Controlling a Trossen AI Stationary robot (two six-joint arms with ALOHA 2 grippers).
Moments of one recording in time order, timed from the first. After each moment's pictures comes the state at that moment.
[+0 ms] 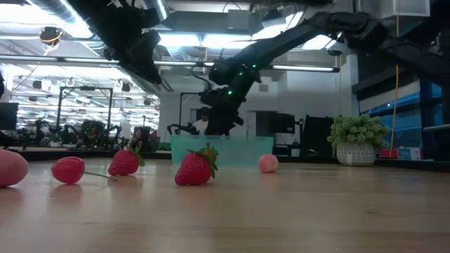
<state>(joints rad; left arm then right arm) -0.07 1.17 0.80 -0.54 -0.79 -0.46 -0.54 2.42 2.16 -0.78 -0.20 -0.01</state>
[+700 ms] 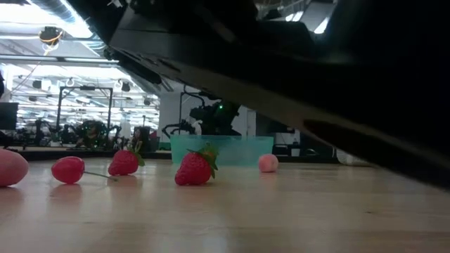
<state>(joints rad) -0.07 1.17 0.80 -0.54 -0.79 -0.46 -0.55 2.59 2.35 -0.84 -0.20 0.18</state>
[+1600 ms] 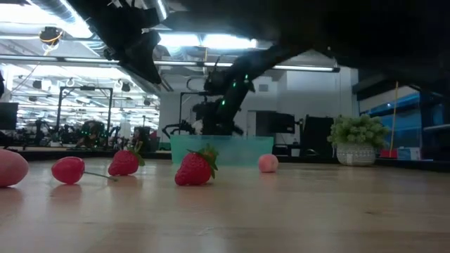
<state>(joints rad) -0.07 1.17 0.80 -0.54 -0.79 -0.46 -0.57 2.55 2.35 -0.87 -0.20 0.16</state>
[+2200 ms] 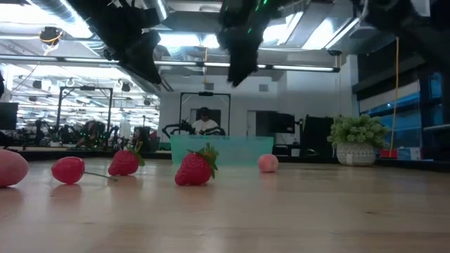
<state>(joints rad) -0.07 1.17 0.80 -0.54 -0.79 -0.46 -0.43 2.17 2.35 -1.34 -0.08 -0.16</state>
